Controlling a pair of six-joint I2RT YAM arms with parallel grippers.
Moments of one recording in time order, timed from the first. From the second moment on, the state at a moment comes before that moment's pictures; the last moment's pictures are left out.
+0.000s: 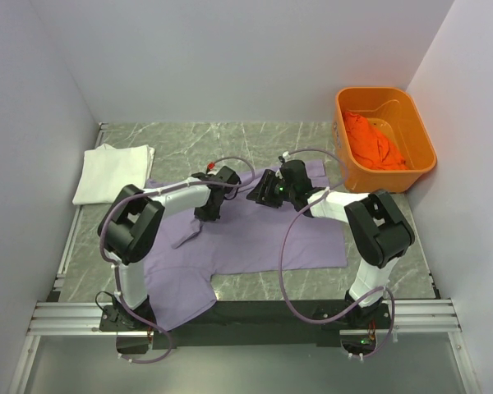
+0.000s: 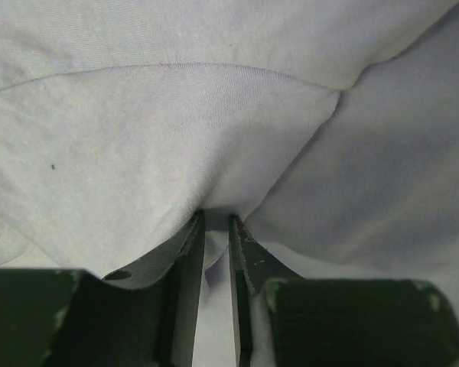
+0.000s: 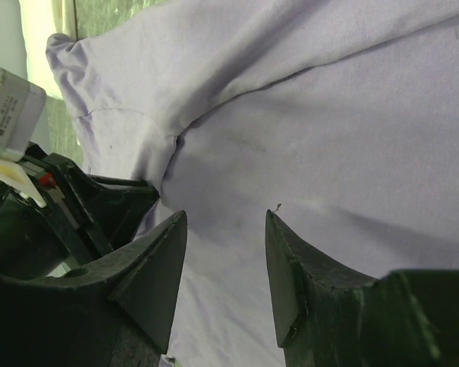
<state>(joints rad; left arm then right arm) -0.65 1.89 1.25 -0.70 -0.45 -0.51 0.47 1.78 0.92 0.24 -0.34 0.80</state>
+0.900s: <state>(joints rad) -0.47 1.80 1.22 -0.65 -0.27 -0.42 0.47 1.79 0.92 0.24 -0.34 0.80</state>
